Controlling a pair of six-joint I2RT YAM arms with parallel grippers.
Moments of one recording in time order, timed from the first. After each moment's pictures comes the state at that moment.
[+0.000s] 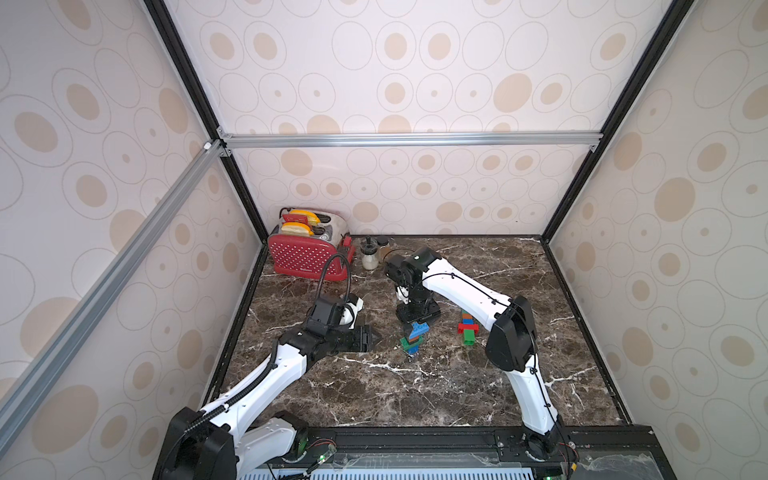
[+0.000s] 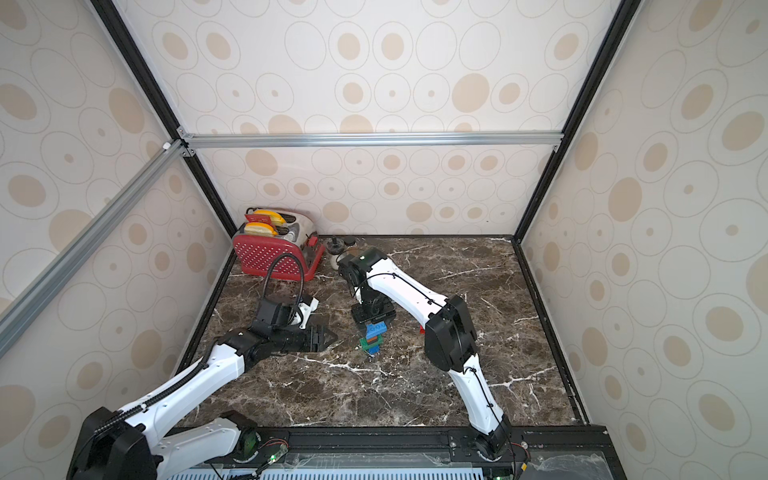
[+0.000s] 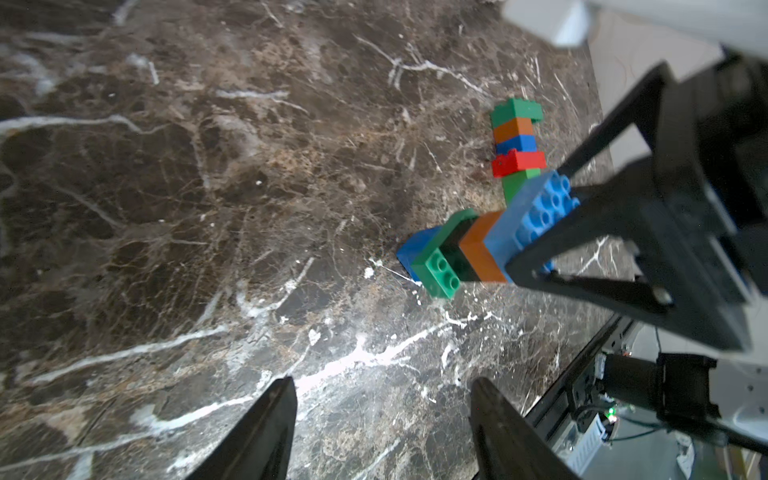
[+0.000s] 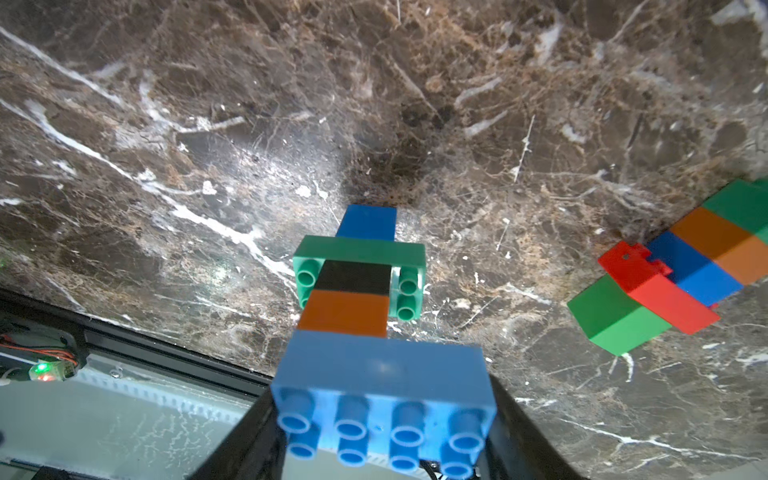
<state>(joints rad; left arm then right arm) -0.48 1.07 0.67 -0.43 0.36 -0.40 0.87 2.21 2.15 -1.60 -0.11 0.30</state>
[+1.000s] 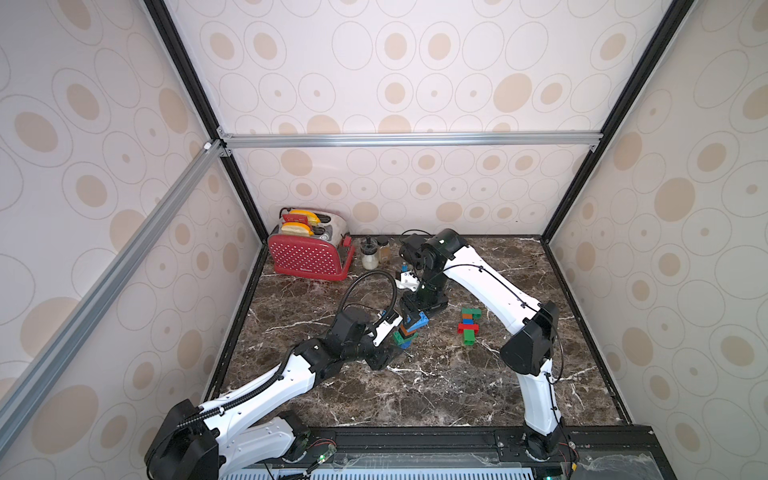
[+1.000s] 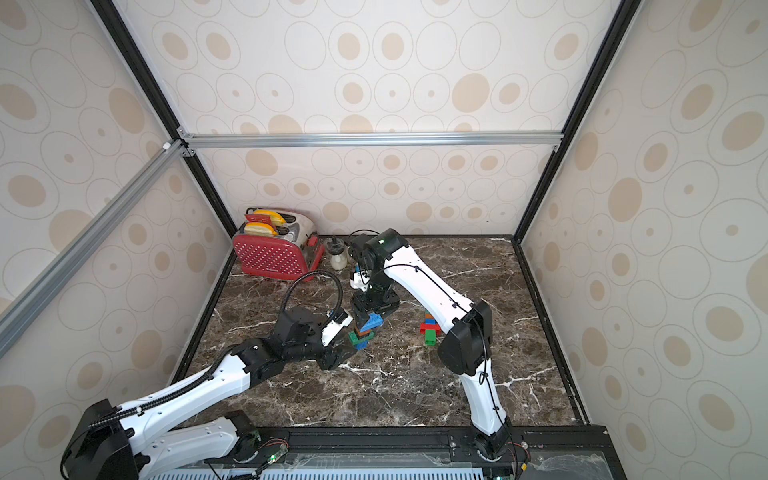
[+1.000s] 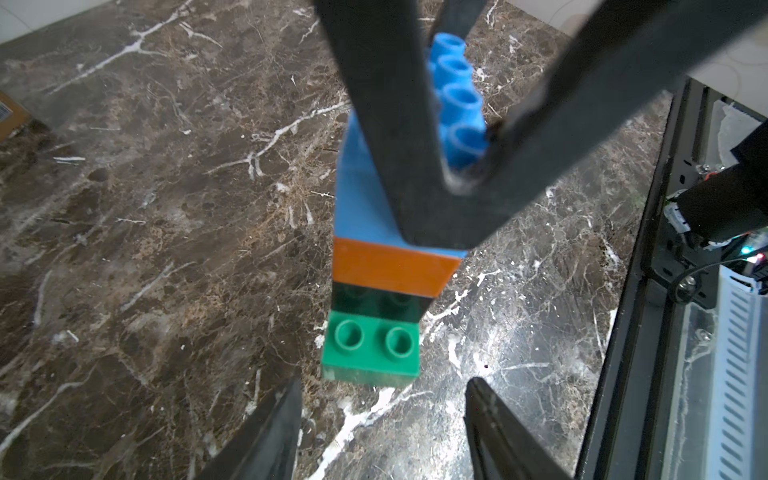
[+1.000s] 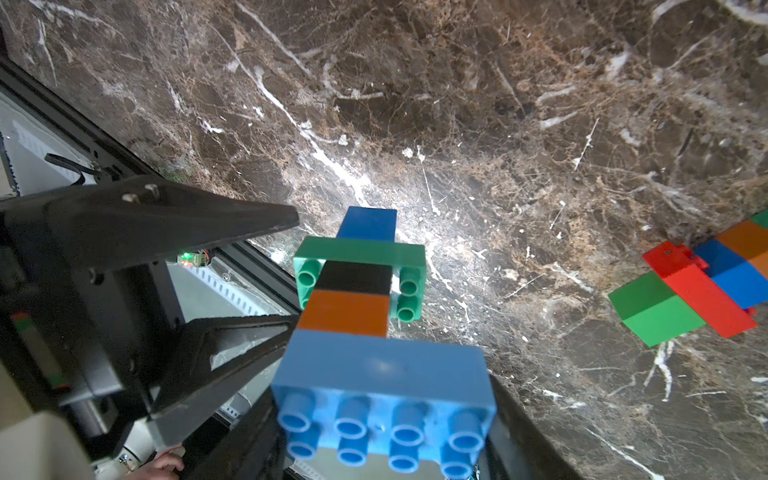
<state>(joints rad) -0.73 1.08 0.65 -0.24 0.24 0.06 0.83 2.09 2.23 -1.69 -0.33 0.16</state>
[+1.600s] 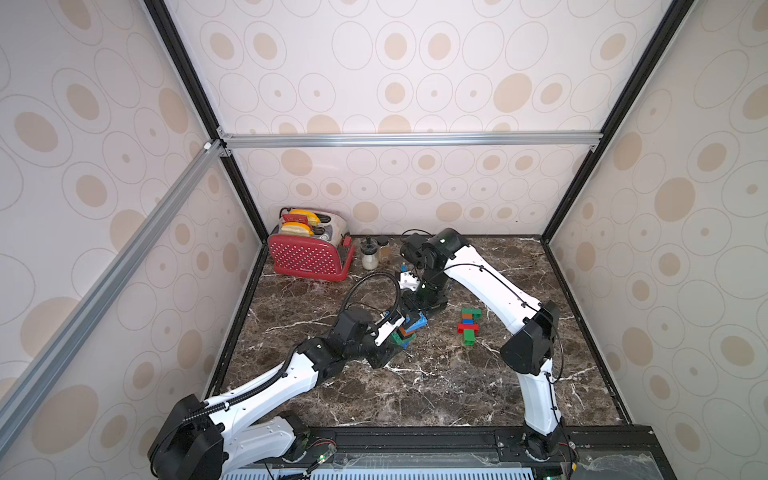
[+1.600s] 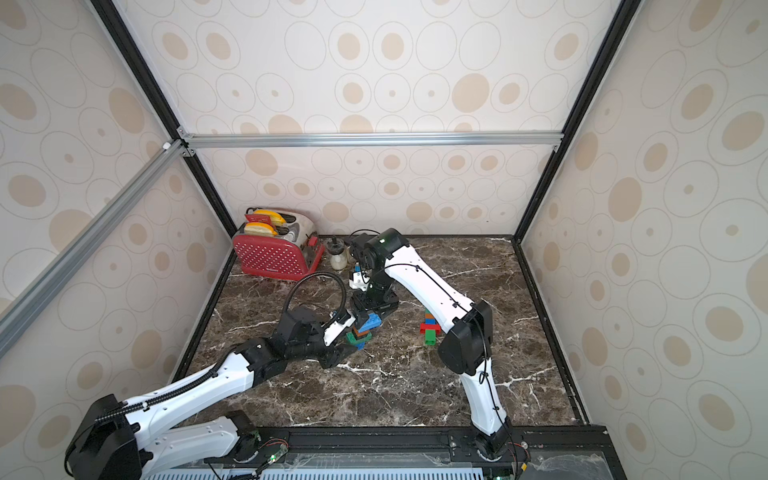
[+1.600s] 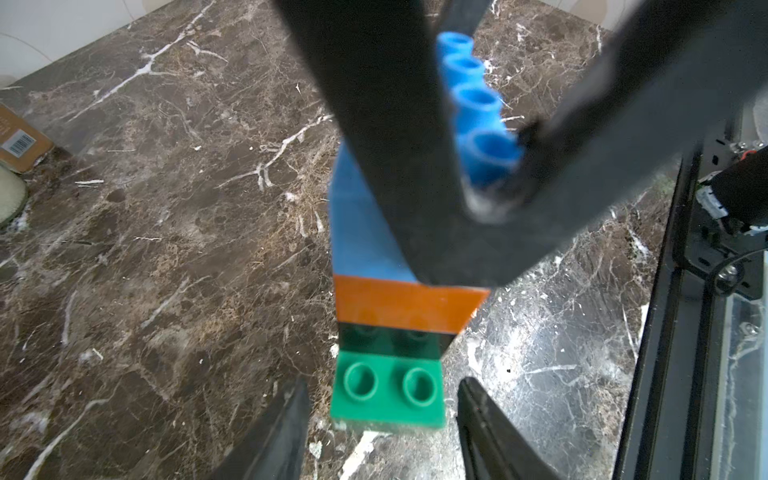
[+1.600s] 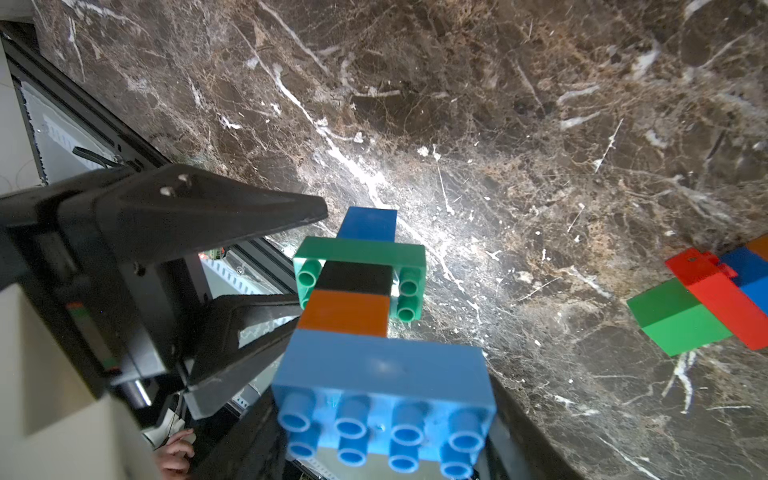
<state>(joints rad) -0.73 1.11 0.65 -0.21 0.22 0.12 0.83 2.09 2.23 -1.69 -0.37 0.15</state>
